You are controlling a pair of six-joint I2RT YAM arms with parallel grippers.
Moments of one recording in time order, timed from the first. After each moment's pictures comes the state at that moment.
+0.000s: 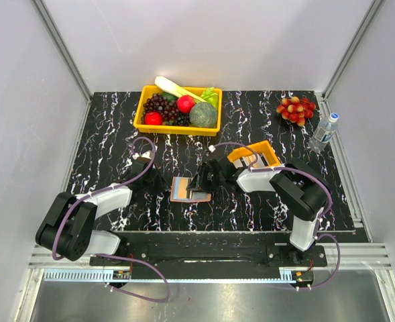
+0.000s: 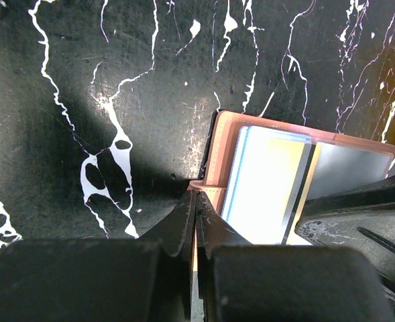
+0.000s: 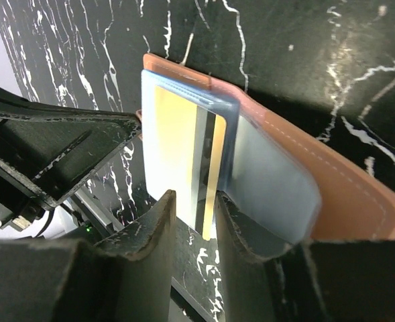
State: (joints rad) left arm -0.40 1.34 0.46 0.03 0.12 -0.75; right arm 0.79 1.84 0.88 0.23 -0.28 1.01
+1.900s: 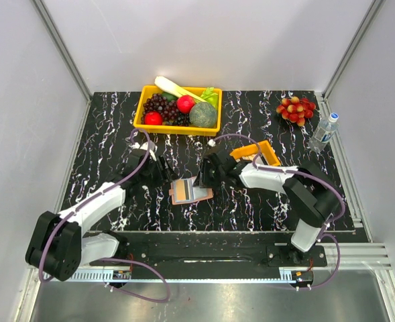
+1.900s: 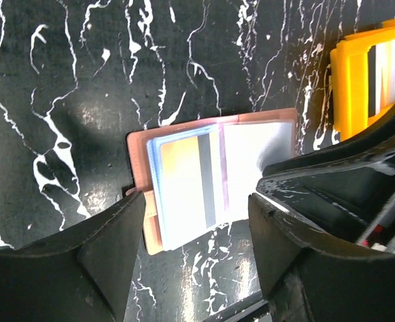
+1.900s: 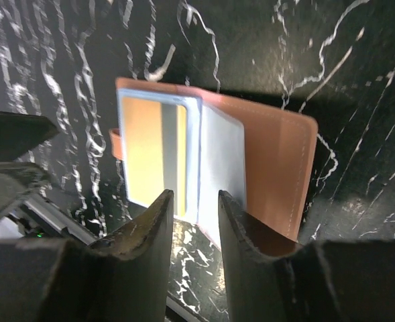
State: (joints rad) left arm -0.41 1.17 0.58 -0.16 0.18 -0.70; right arm 0.80 1.76 0.97 -0.05 -0.15 0.83
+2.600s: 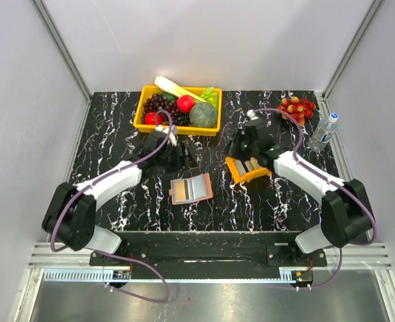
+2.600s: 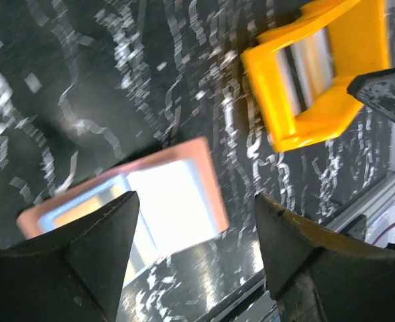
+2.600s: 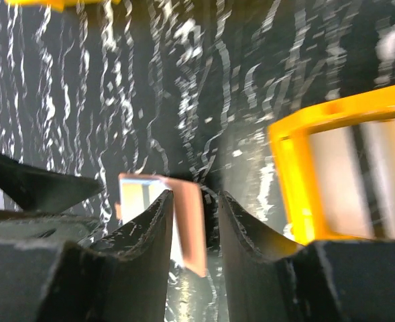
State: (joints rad) left arm -0.50 1.40 0.82 -0.14 0.26 -0.66; right arm 0.53 1.50 1.01 -0.19 -0.11 0.71
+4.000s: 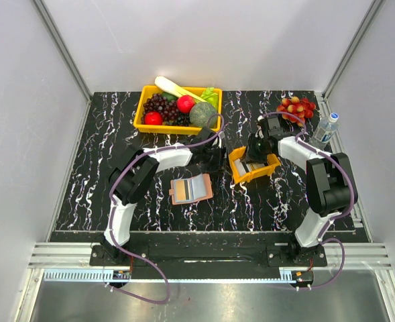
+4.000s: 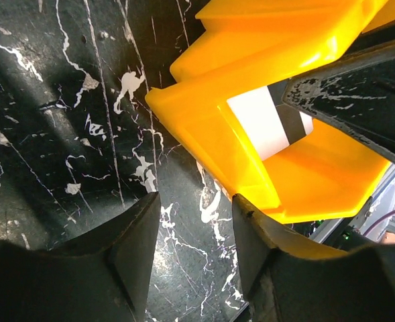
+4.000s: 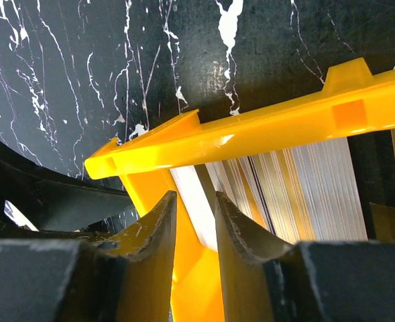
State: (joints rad) left arm -0.71 2.08 1.38 -0.20 0.40 -0.69; right arm 0.24 1.75 1.11 -0.37 -0.27 0.46
